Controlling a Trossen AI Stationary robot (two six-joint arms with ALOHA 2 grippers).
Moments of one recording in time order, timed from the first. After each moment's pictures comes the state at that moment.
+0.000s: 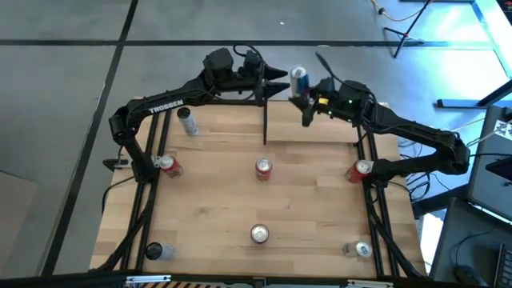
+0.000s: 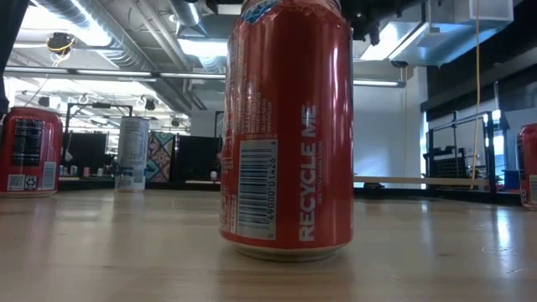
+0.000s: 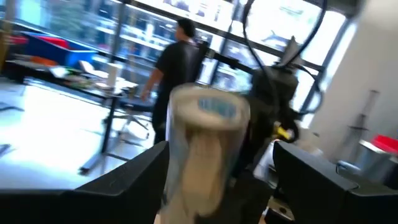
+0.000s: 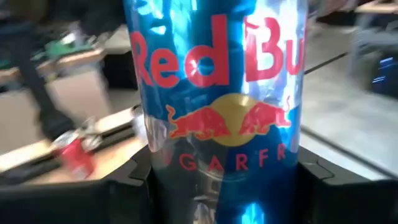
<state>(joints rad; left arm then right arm) 0.46 1.71 1.63 0.20 0.36 -0.35 -0.41 1.14 1.08 -0.09 0.09 0.12</state>
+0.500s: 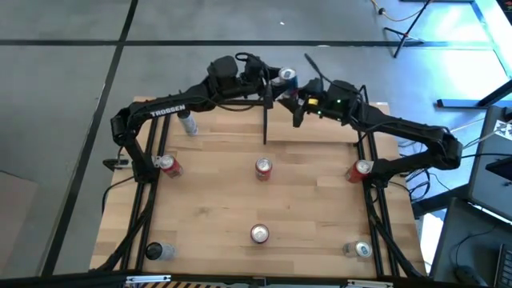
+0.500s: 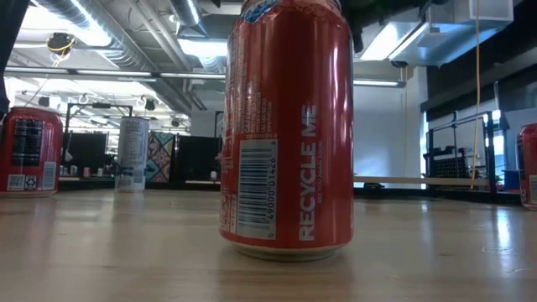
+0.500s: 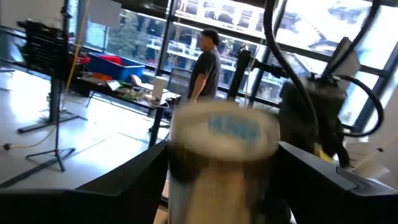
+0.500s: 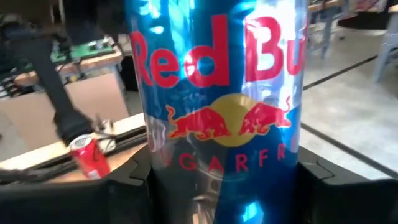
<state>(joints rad) 0.40 1.72 1.63 0.19 0.10 -0.28 -0.40 1.25 1.08 0.04 0.00 0.13</state>
